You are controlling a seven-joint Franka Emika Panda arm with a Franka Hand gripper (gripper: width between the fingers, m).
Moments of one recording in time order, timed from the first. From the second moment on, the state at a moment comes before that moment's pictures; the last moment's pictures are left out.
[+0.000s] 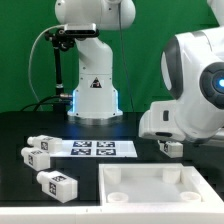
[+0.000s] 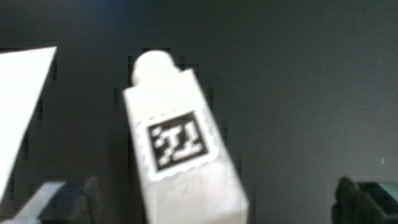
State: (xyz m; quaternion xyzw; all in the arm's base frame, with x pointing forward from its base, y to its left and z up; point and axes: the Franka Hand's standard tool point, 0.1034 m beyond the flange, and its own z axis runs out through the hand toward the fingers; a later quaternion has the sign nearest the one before) arm 0.389 0.181 0.025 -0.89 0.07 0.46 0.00
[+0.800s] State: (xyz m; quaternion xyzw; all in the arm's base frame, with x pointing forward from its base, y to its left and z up) arm 0.381 0.162 0.009 -0.88 0.08 0.46 0.01
